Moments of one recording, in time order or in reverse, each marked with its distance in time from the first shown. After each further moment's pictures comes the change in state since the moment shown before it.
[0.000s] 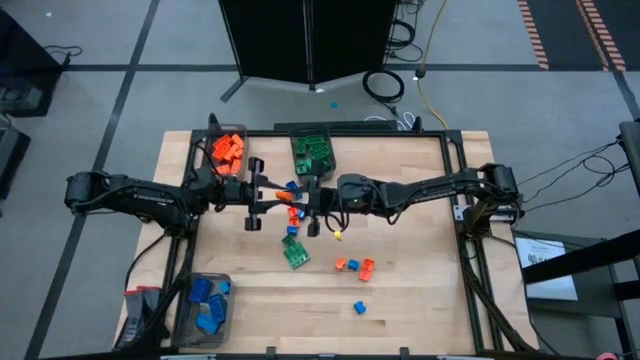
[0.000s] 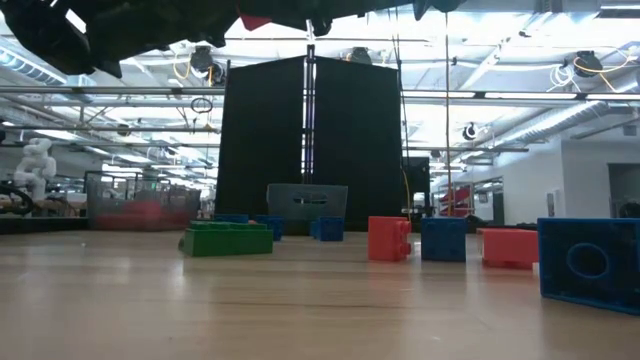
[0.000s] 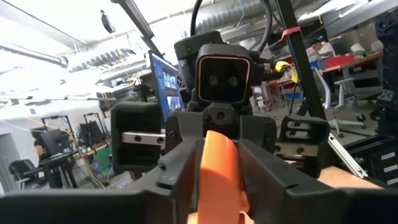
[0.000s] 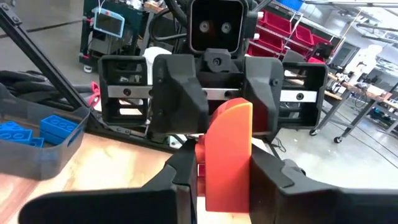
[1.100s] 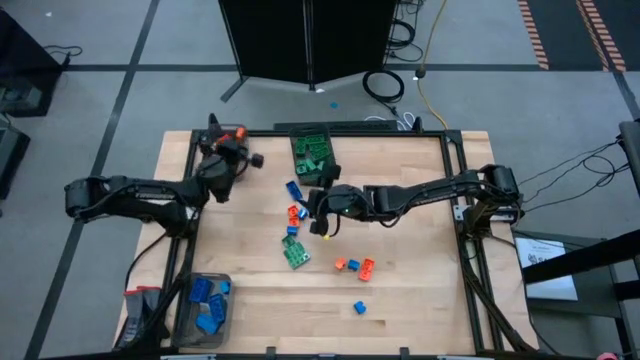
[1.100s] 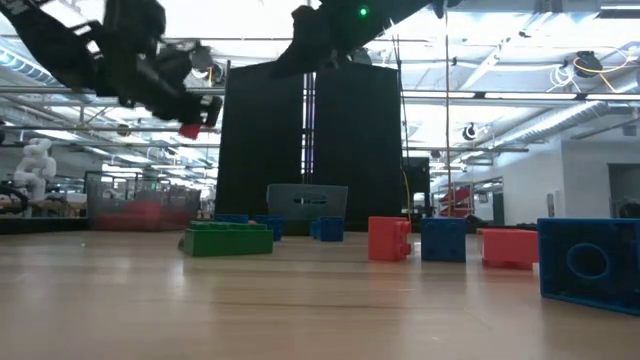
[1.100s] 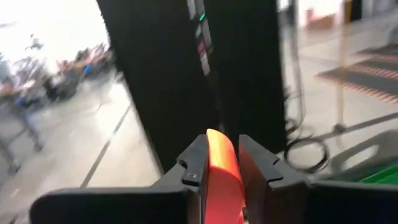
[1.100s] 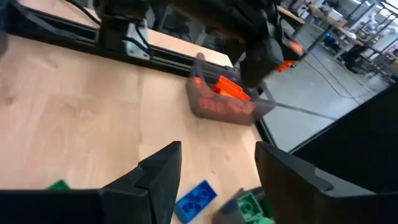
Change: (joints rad) left arm 0.221 0.000 -0.033 -0.322 -1.307 -0.083; right arm 0.024 -0.001 0.000 -0.317 0.313 0.071
